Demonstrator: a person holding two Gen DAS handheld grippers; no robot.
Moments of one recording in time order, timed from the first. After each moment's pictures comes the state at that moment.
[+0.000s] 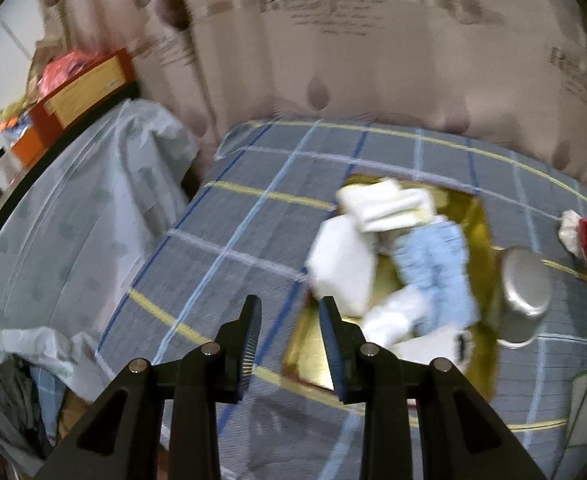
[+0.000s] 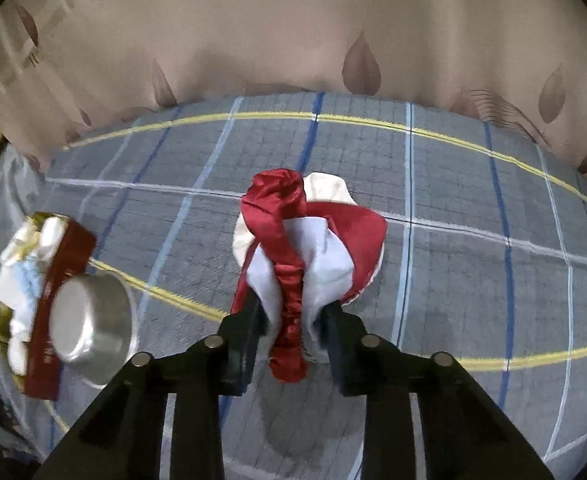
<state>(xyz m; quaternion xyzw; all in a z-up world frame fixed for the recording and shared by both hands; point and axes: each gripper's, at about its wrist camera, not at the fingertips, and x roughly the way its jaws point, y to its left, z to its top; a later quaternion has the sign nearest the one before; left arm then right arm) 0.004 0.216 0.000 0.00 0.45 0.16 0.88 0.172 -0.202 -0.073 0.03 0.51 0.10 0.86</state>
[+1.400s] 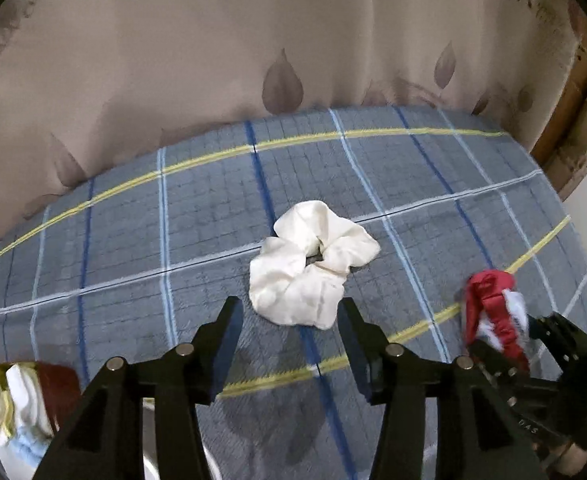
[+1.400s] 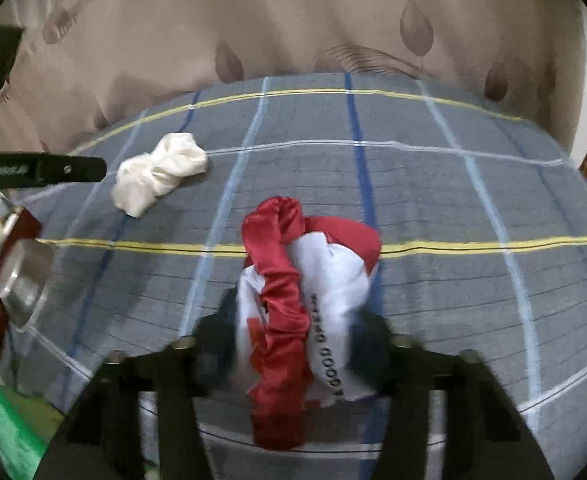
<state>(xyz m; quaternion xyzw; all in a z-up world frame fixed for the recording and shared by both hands) 0.197 -0.135 -0.061 0.10 0.50 -0.18 0.84 0.091 -0.318 -0.126 0.06 0.45 0.01 0.89</state>
